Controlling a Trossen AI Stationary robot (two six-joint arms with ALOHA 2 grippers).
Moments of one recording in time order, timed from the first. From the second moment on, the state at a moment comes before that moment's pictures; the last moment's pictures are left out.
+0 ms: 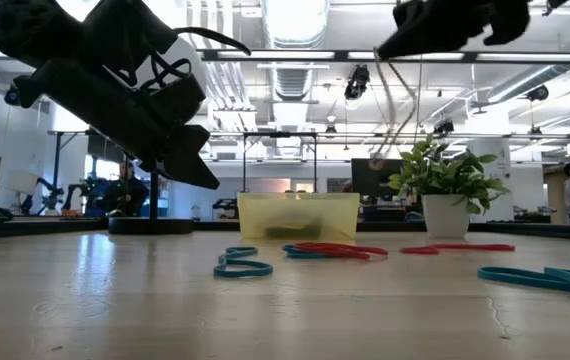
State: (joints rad) left arm -0.21 1.52 0.56 0.25 -0.81 -0.38; right arm 0.18 1.12 0.75 -0.12 0.22 -0.33
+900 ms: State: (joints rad) left arm -0.21 1.52 0.56 0.27 -0.79 -0.38; right arm -0.32 1.58 1.07 0.01 0.13 -0.46
